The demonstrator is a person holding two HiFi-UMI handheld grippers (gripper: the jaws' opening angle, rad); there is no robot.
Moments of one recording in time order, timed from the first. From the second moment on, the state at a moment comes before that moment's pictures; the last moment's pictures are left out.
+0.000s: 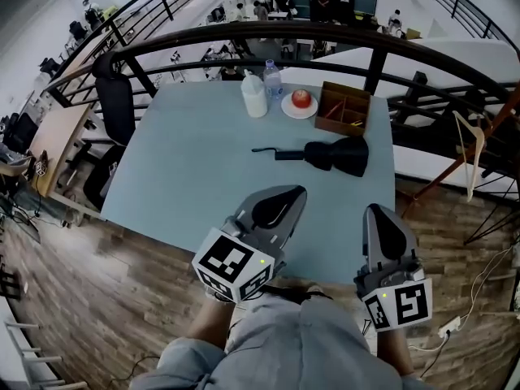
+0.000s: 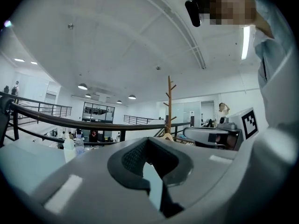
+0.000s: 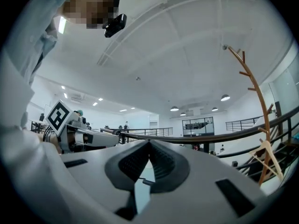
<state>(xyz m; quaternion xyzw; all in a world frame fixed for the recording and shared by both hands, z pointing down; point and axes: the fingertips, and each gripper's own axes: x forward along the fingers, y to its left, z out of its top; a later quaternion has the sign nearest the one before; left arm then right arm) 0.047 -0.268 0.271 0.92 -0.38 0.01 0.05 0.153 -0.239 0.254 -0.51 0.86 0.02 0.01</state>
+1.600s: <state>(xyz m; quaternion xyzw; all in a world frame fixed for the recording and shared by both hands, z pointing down) 0.061 -0.265 0.278 0.93 -0.36 0.00 0.09 0.153 -0.253 0.265 -0.48 0.88 0.01 0.00</state>
